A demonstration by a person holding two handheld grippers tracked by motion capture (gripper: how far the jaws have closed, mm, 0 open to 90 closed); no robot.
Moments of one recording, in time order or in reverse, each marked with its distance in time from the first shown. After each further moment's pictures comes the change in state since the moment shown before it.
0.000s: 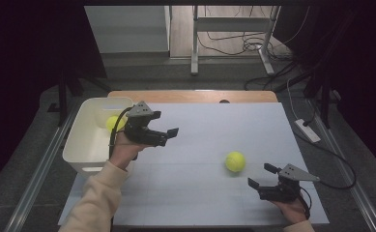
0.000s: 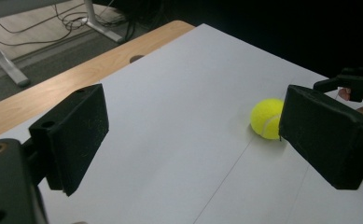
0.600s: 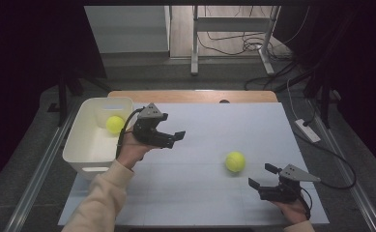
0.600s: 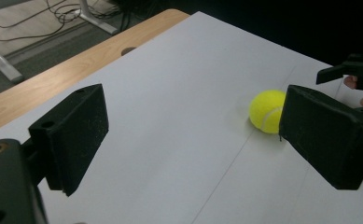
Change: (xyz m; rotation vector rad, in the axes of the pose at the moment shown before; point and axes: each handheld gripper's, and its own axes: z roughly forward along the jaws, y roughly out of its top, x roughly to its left) left arm -0.007 0.001 0.019 0.032 -0.003 0.022; right arm 0.000 -0.001 -0.002 0.002 -0.010 0.001
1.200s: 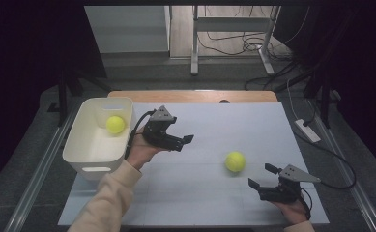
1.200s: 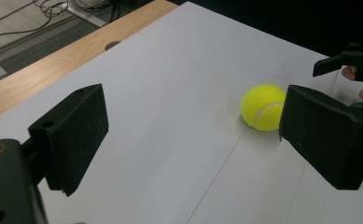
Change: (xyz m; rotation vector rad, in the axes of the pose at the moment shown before) left arm -0.011 0.000 0.022 0.037 -0.032 0.026; right arm 0.002 0.001 -0.001 0.000 -0.003 -0.014
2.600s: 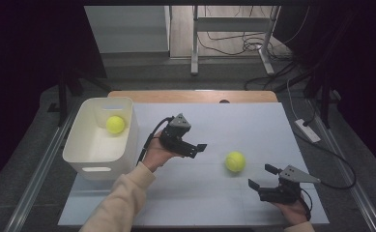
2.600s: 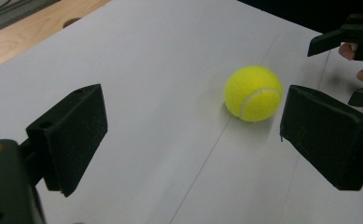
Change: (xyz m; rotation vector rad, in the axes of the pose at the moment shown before) left arm -0.017 -0.005 0.049 0.082 -0.075 0.011; right arm 0.001 -0.001 -0.001 0.001 0.002 -0.002
